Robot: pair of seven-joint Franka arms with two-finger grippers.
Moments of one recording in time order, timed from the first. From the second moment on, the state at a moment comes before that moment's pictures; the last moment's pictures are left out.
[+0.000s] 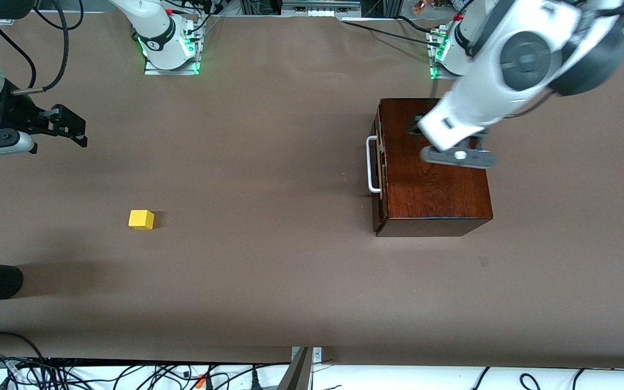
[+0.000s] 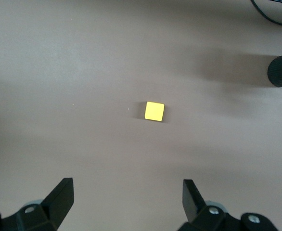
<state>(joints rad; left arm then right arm) -0.08 0.24 -0.43 -1.58 -0.02 1.60 -0.44 0.06 0.06 0.04 -1.54 -0.02 1.64 -0.06</state>
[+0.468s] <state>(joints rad) -0.33 0.41 -0.44 -1.58 0.19 1.77 -0.78 0.06 0.06 0.04 -1.54 -0.02 1.64 -0.06</state>
